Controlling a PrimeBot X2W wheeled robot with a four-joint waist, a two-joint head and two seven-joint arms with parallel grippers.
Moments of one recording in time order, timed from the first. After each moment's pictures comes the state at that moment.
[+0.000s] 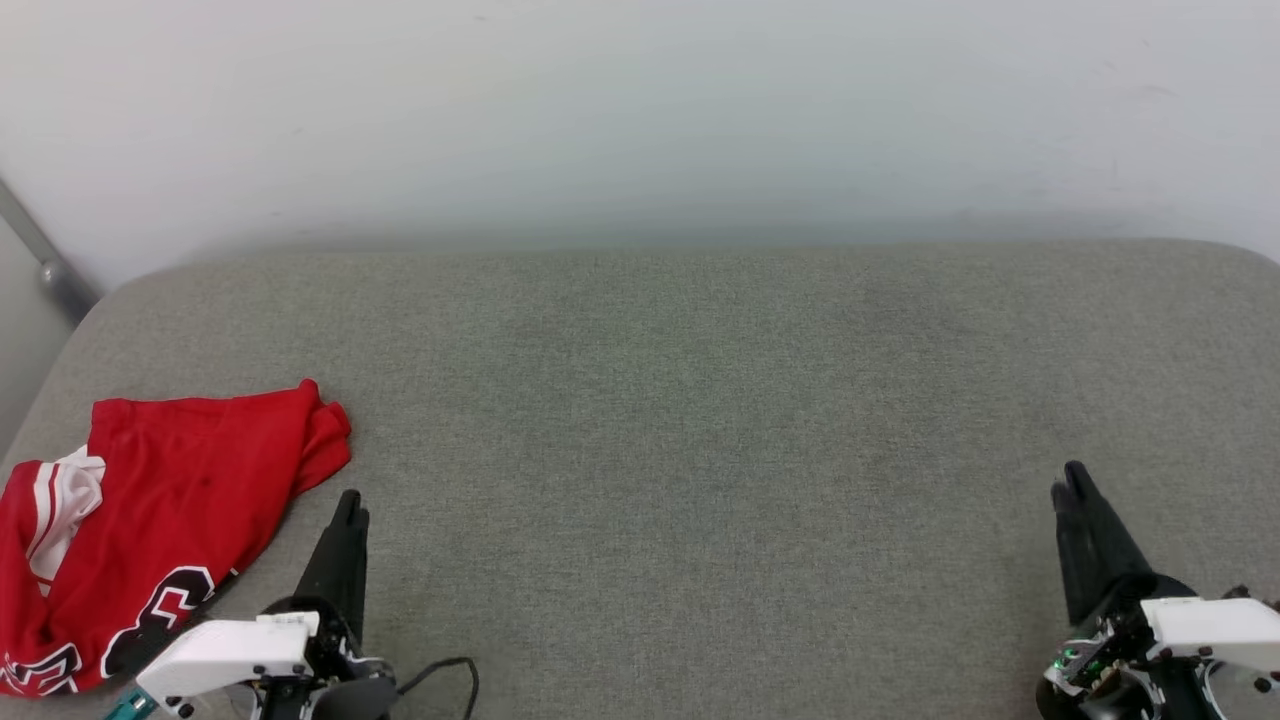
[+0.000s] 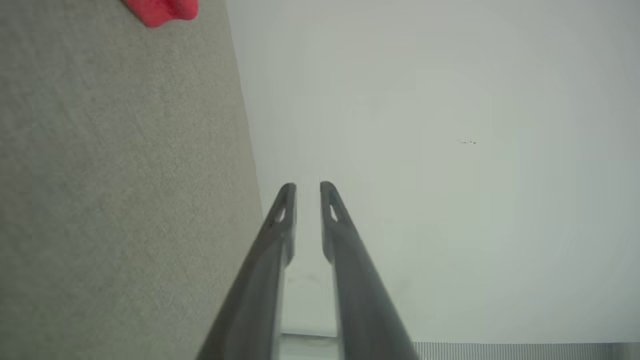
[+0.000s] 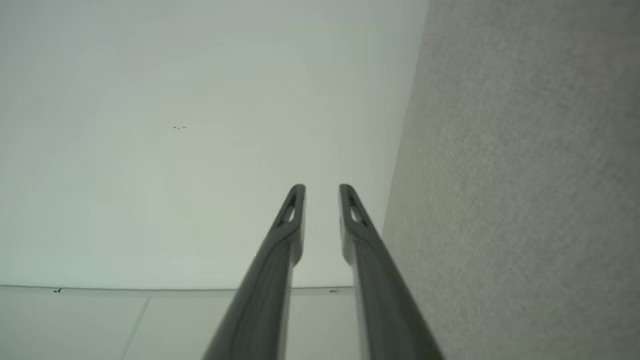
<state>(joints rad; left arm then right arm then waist) -0.09 0.05 0.11 0.26 -1.61 -0.13 0.11 -0.09 -0.05 -0.11 0.27 1.62 0.13 0.11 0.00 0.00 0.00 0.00</state>
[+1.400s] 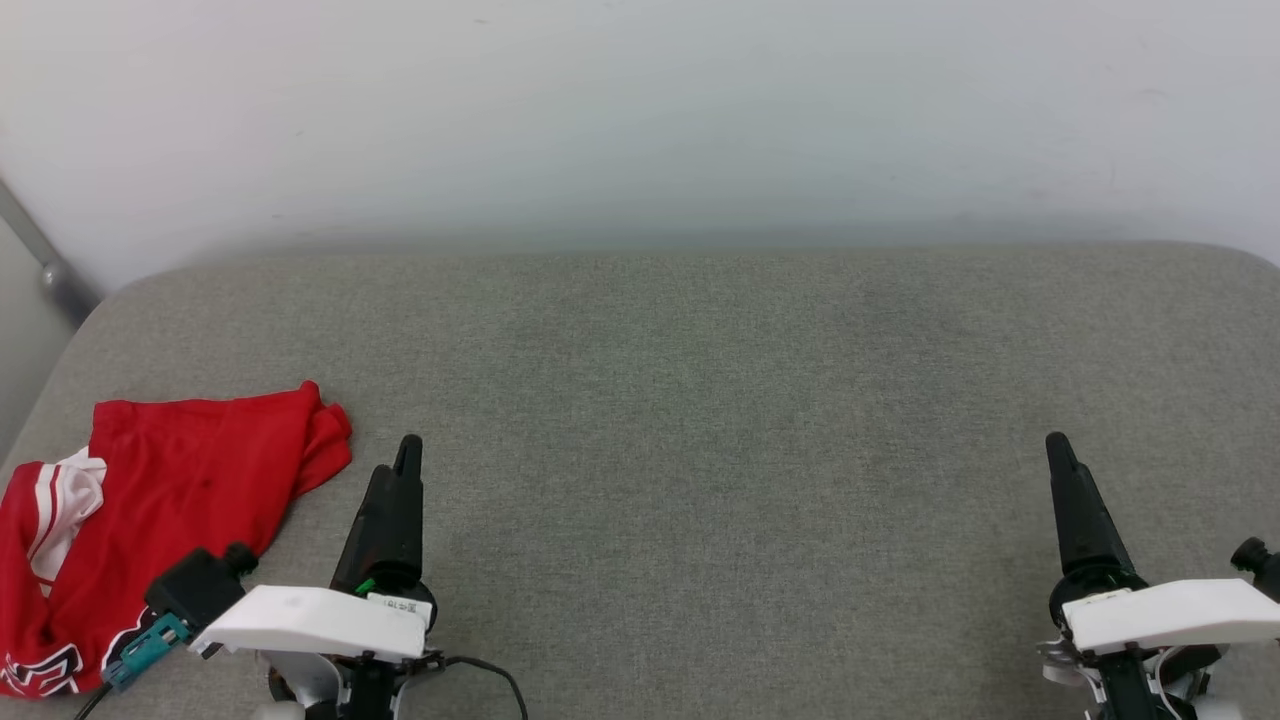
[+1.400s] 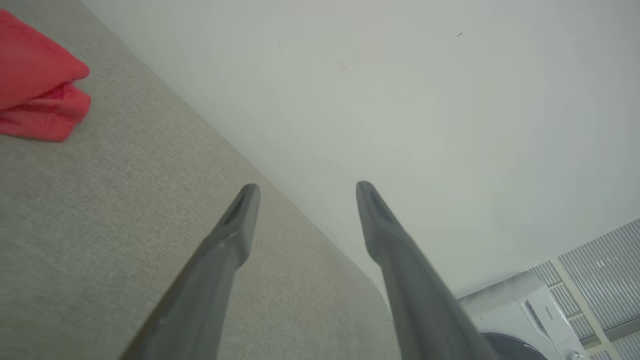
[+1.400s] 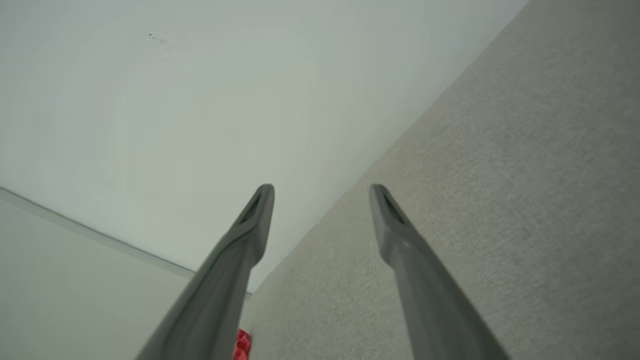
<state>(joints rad) -0.07 0.05 -0.03 0.12 -1.04 -0.13 -0.06 -0.06 -0.05 -0.06 0.18 1.02 0.13 -0.06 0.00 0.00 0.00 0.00</state>
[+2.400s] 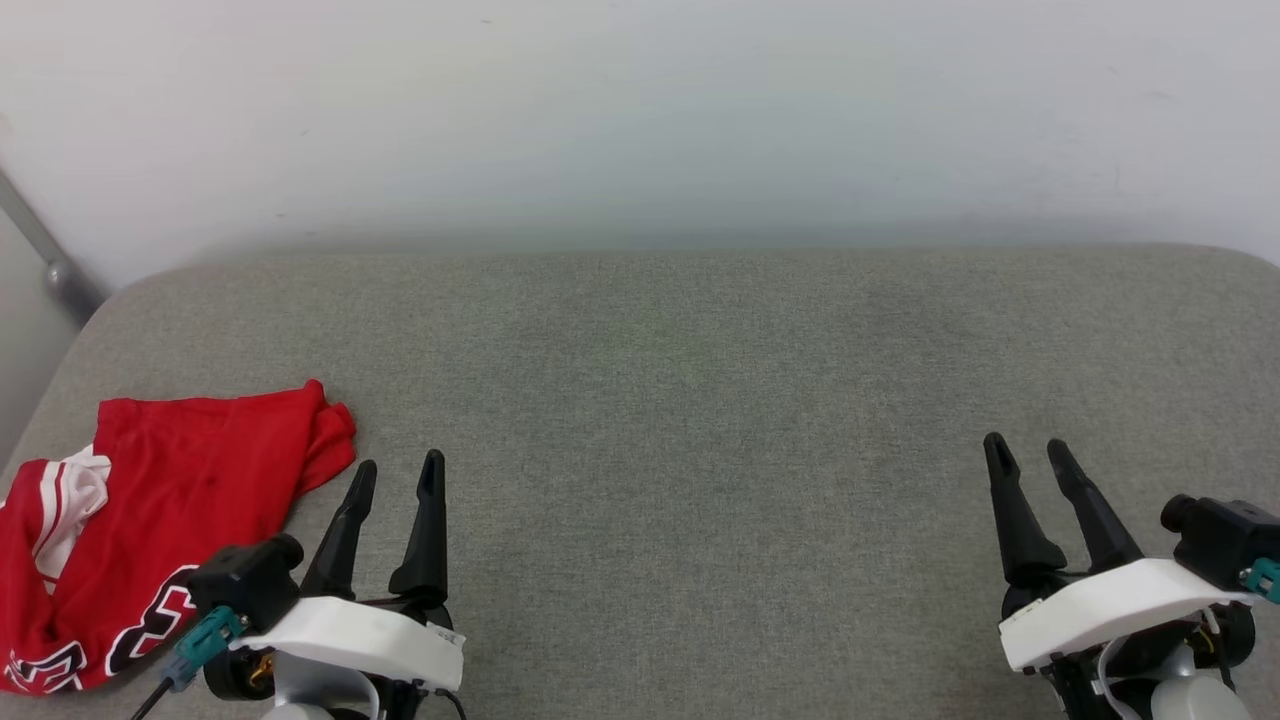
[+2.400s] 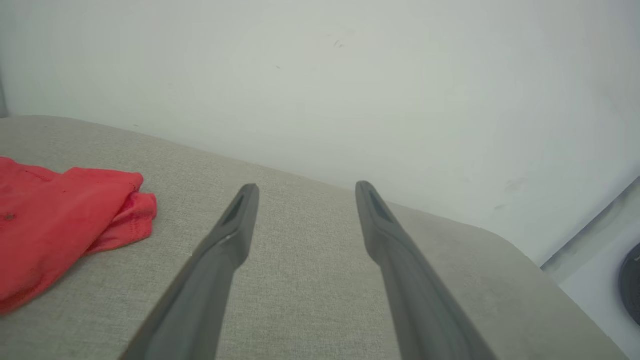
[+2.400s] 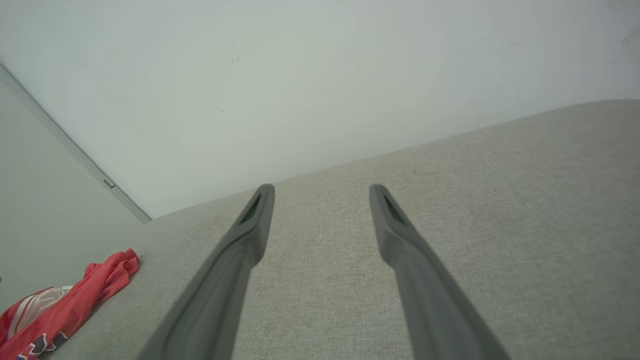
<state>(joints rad) -0.05 0.08 -0.05 0.12 -0.49 -0.12 -0.15 -0.06 -0.05 -0.02 0.10 0.44 0.13 -0.02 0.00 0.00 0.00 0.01</state>
